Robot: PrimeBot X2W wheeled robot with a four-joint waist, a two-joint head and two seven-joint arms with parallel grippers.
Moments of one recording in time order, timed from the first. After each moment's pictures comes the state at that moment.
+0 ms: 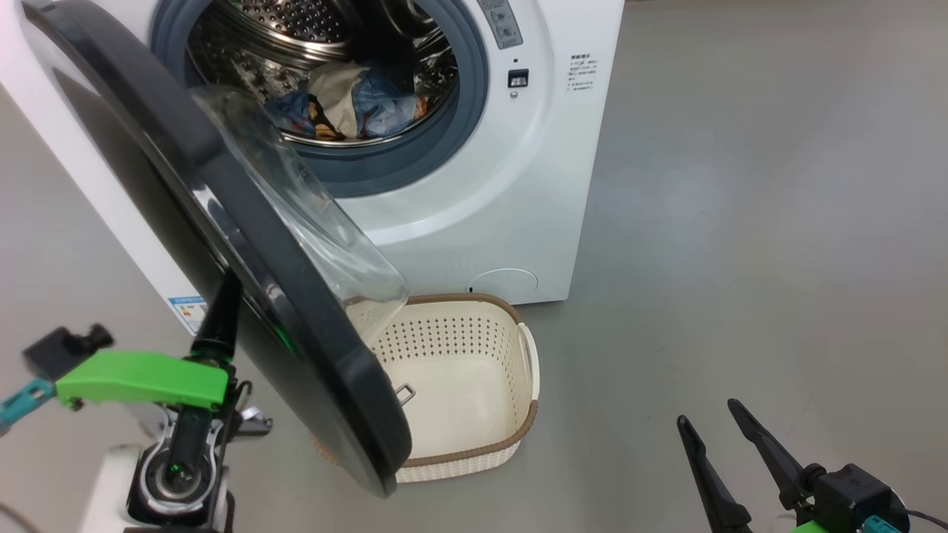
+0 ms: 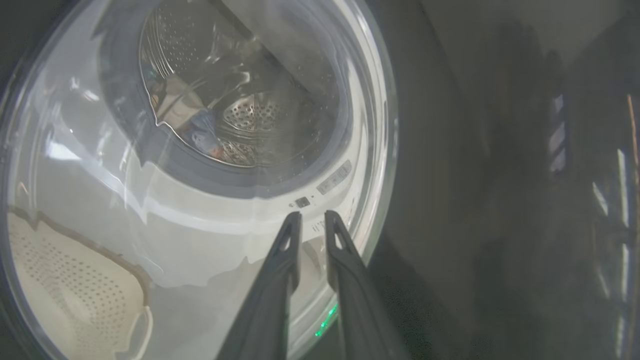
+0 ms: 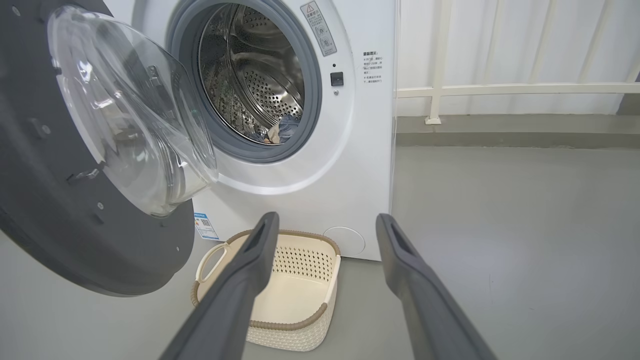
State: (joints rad) left arm -0.34 0.08 -0.08 0.19 -1.38 -0.10 0.08; right arm 0.08 -0.19 0.15 0.05 0.28 0.13 -0.26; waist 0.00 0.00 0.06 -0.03
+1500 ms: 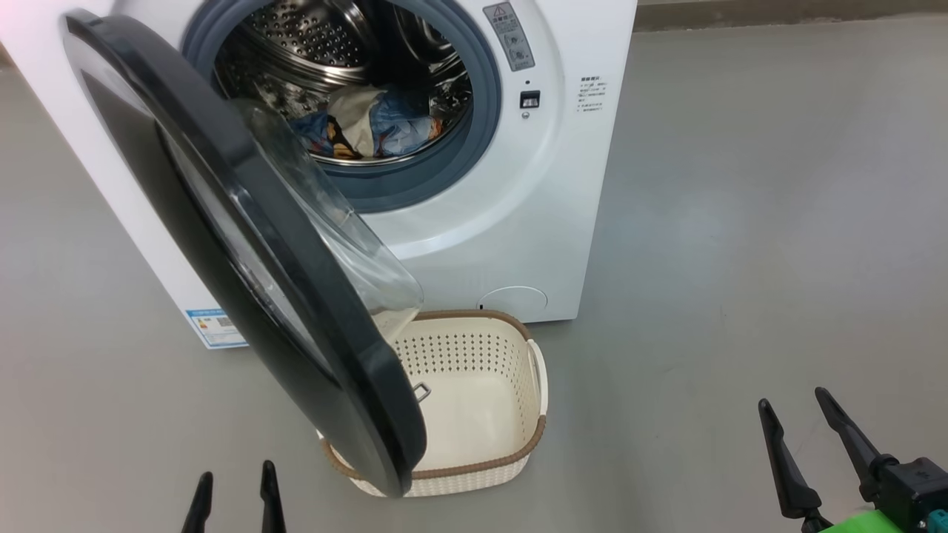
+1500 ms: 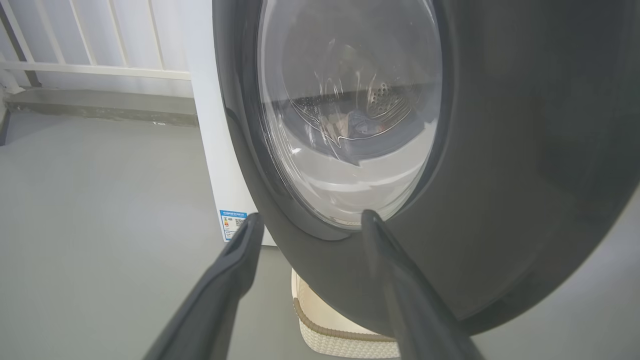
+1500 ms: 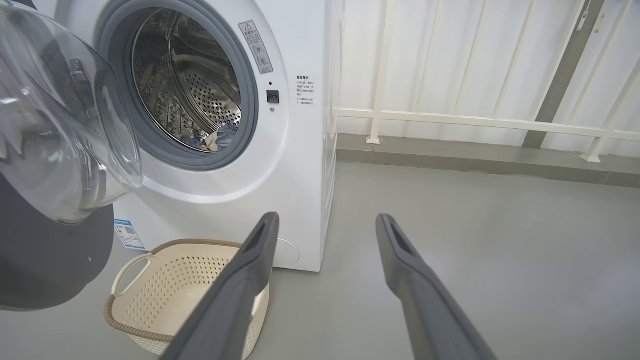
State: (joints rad) left arm 0.19 0.05 -0.13 0.01 -0.26 0.15 -0.26; right arm 0.09 -0.18 -0.05 0.07 0.17 0.13 -0.26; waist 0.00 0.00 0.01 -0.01
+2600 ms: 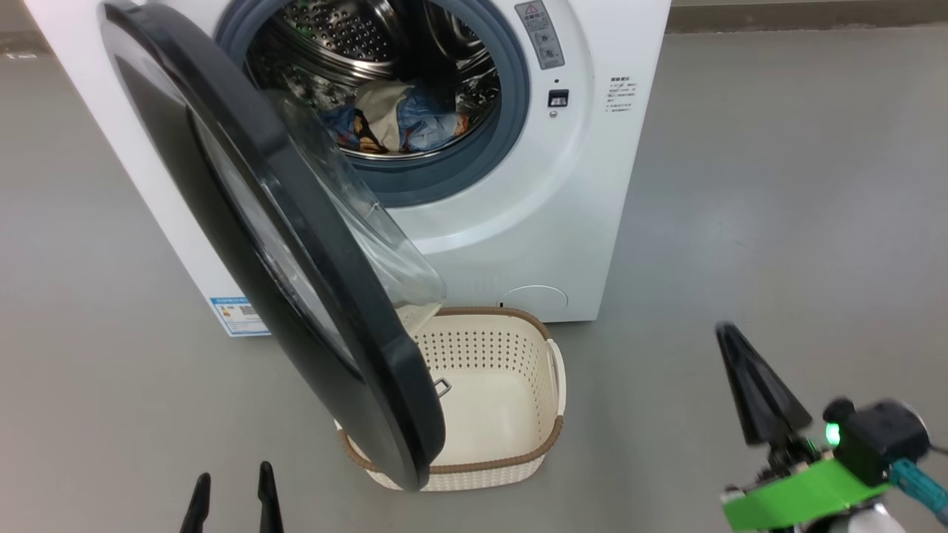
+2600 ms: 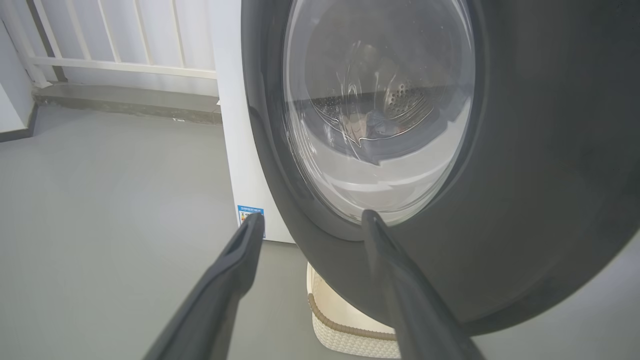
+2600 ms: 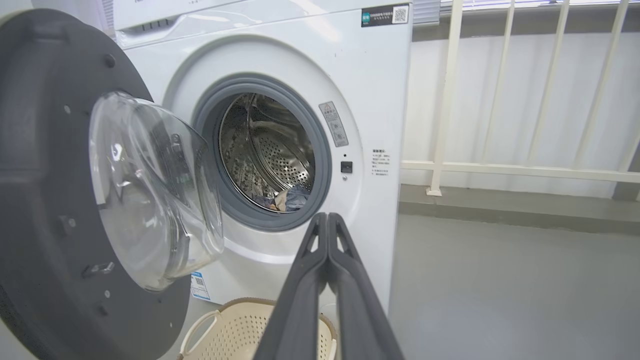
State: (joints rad) left arm 0.19 0.05 -0.12 0.01 -0.27 0.15 -0.26; right arm -0.01 -0.17 0.08 -0.01 0.24 0.13 -0.26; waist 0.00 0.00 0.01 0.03
